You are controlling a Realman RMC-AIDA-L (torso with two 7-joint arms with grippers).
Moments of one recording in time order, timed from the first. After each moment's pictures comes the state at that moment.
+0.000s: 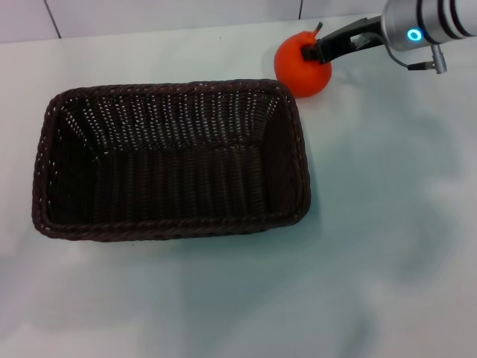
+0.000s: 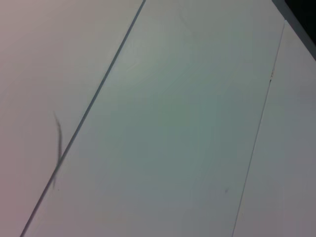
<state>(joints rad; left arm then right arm) -0.33 -2.16 0.37 0.52 1.34 1.72 -1.20 0.91 2.01 -0.91 -0.54 -2.36 -0.90 -1.02</state>
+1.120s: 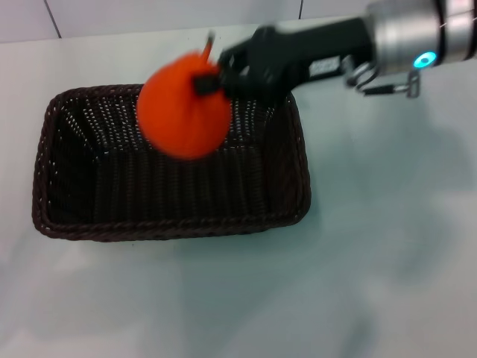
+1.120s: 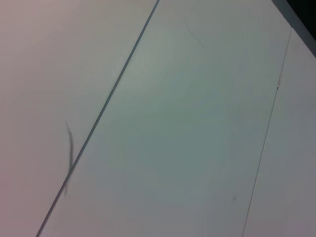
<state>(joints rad) -0.32 -2.16 0.35 0.51 1.33 1.73 -1.20 0.83 2.01 -1.00 -0.61 -1.75 -1.60 -1.54</state>
